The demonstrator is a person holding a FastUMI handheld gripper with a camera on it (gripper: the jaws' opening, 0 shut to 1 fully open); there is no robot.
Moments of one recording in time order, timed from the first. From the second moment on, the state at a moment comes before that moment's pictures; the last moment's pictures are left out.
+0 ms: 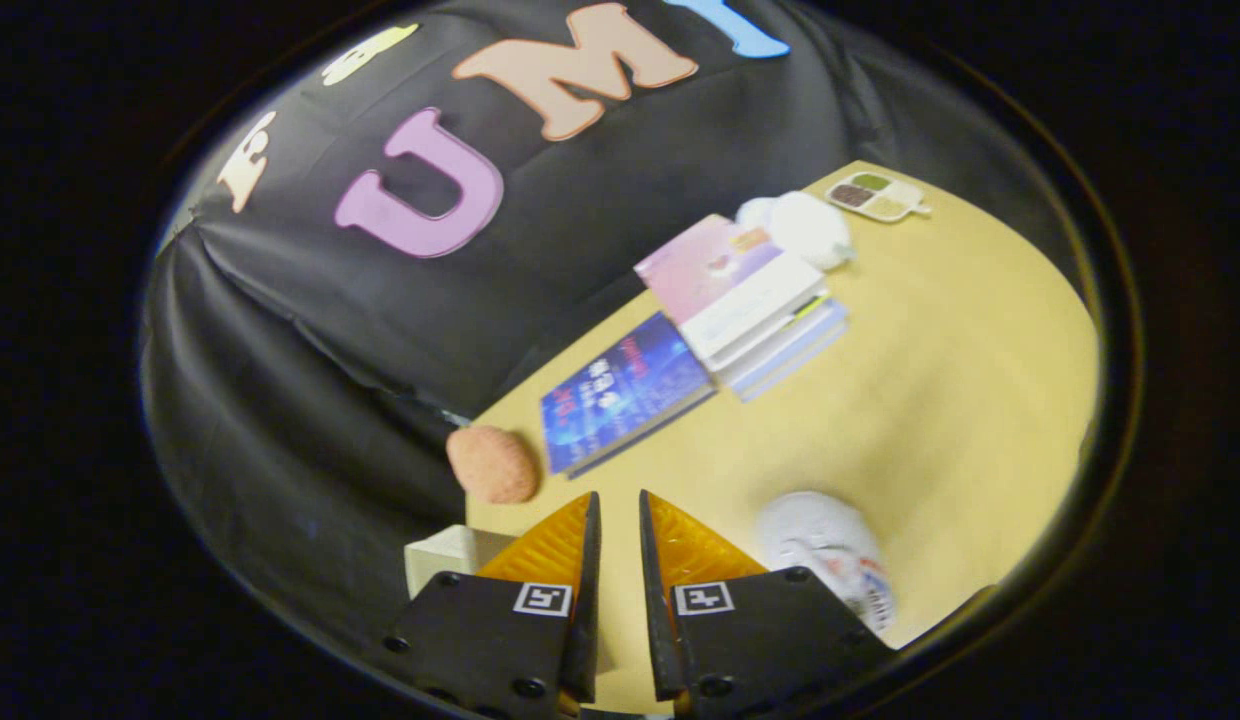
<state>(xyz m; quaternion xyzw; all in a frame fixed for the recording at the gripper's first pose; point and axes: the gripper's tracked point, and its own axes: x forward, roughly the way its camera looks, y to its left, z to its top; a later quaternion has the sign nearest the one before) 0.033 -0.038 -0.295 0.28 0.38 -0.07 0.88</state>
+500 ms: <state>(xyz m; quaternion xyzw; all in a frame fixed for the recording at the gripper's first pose) -0.074 -0.110 -0.406 0.22 0.50 -0.12 0.83</state>
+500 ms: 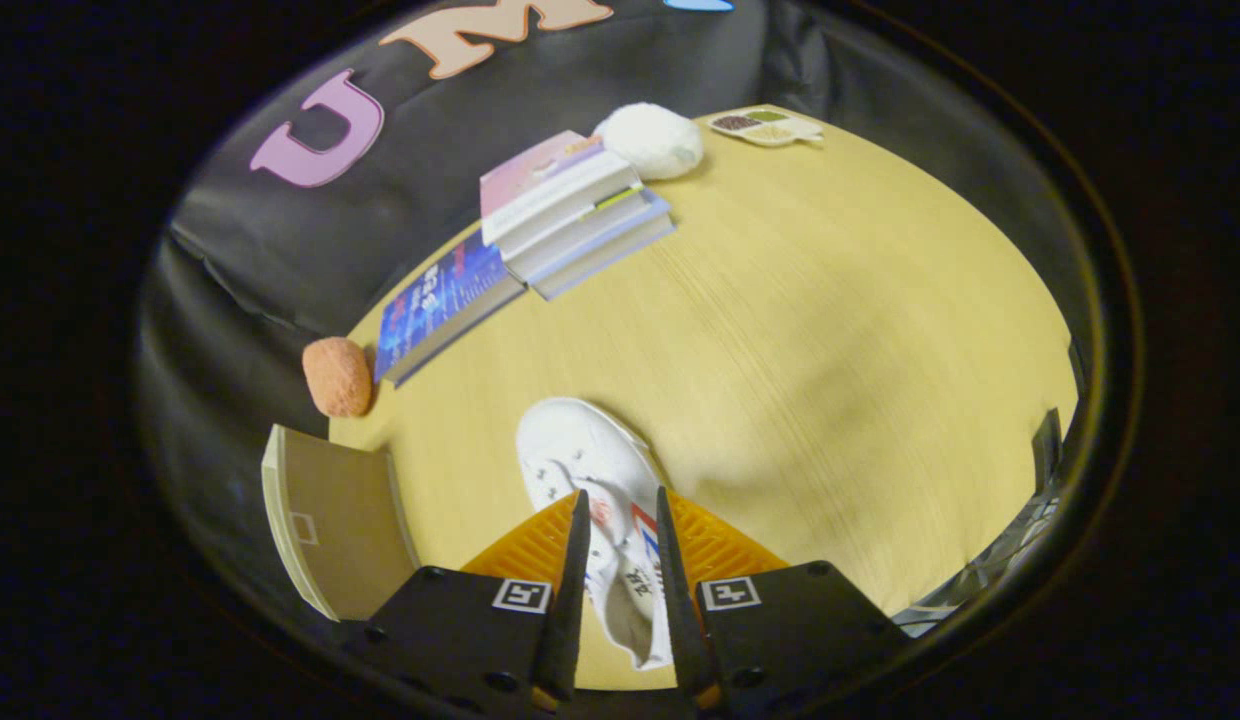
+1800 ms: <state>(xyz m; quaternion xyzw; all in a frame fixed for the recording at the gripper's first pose) -0.102 -0.041 -0.415 0.40 0.50 -0.07 0.77</state>
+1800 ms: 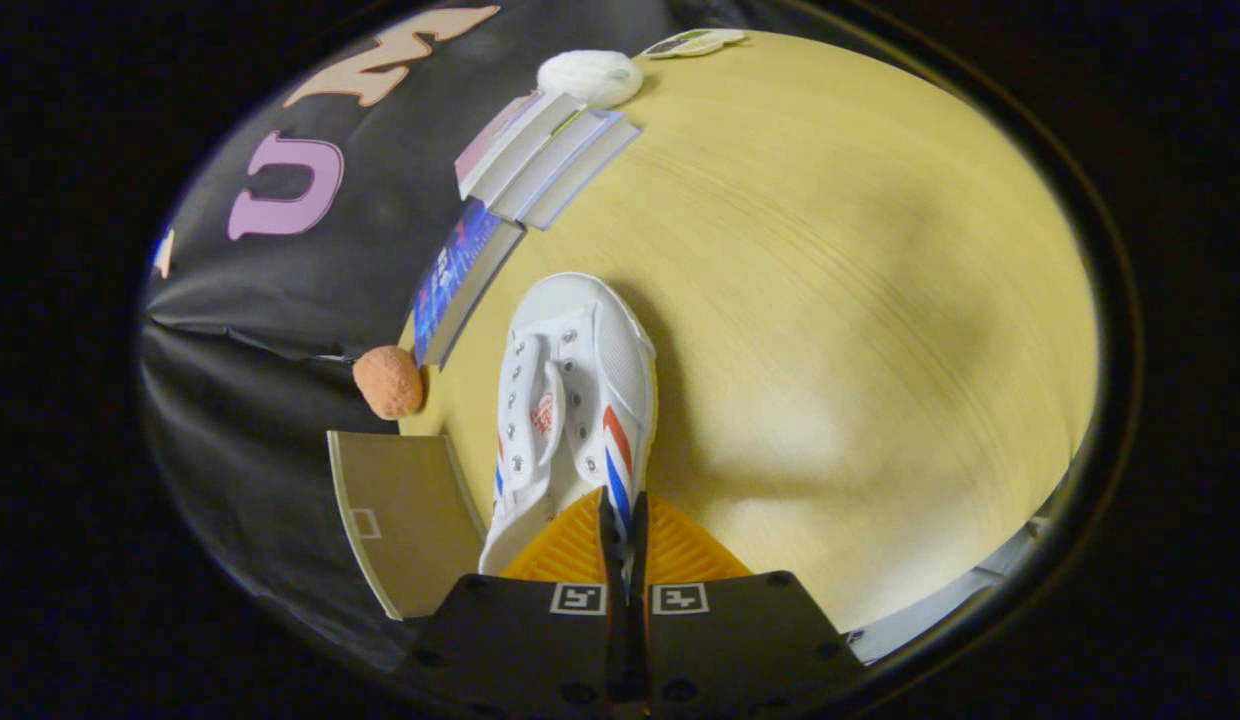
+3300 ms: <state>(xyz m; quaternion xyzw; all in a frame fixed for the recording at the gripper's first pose) -0.059 0.265 -0.344 0.21 0.54 -0.01 0.82</state>
